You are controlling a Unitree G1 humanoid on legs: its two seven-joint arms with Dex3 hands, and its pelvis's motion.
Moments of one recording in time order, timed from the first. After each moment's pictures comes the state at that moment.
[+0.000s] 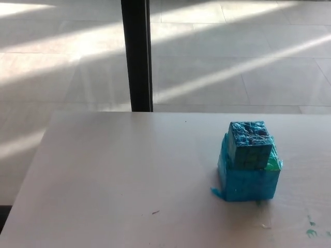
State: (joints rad) left_arm -0.15 0.61 0.44 0.96 -0.06 0.16 -0.11; right_arm 0.11 -0.62 -0.17 0.71 -0.02 0.00 0.29
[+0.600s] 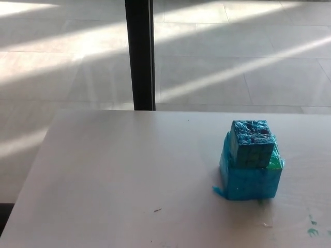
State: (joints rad) left_arm -0.47 0.81 0.39 0.67 -0.08 0.23 -0.08; right_arm 0.13 -0.63 -0.17 0.67 -0.01 0.03 0.34
